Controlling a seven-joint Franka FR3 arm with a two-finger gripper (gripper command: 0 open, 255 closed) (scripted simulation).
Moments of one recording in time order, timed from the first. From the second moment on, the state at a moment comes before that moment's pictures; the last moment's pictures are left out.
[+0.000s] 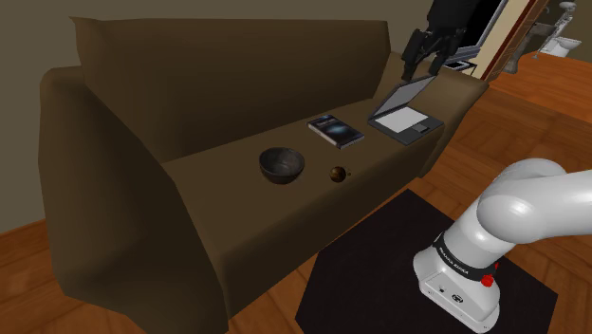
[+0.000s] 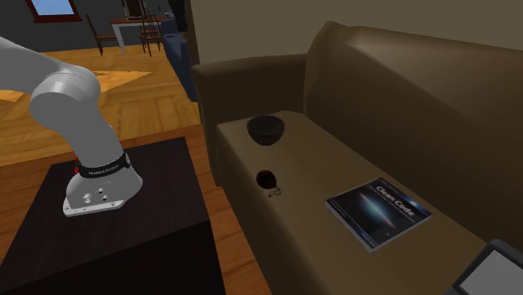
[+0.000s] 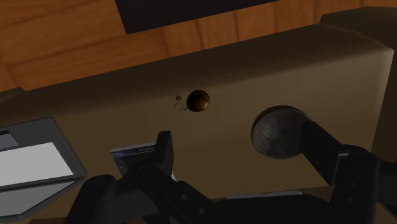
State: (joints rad) arm -0.01 -0.83 0.05 -2.32 -0.07 1.55 0.17
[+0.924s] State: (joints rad) arm -0.06 -0.51 0.07 -2.42 -0.10 1.87 0.27
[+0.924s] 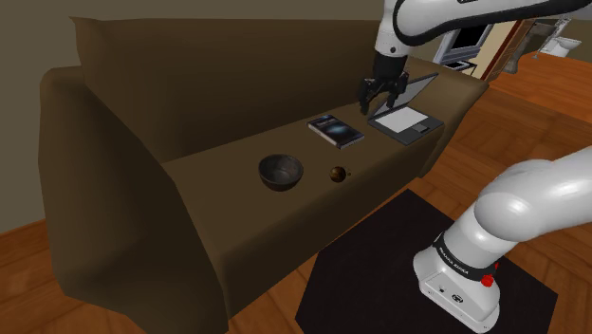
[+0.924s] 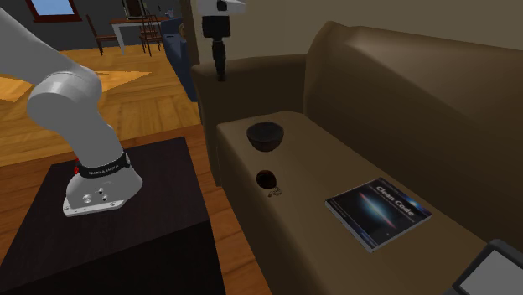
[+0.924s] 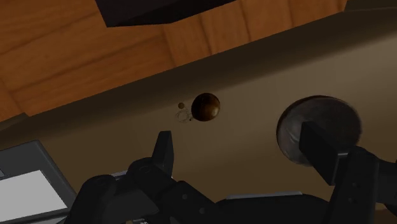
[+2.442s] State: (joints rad) arm -0.14 0.36 0.02 -2.16 -0.23 2.30 0.49
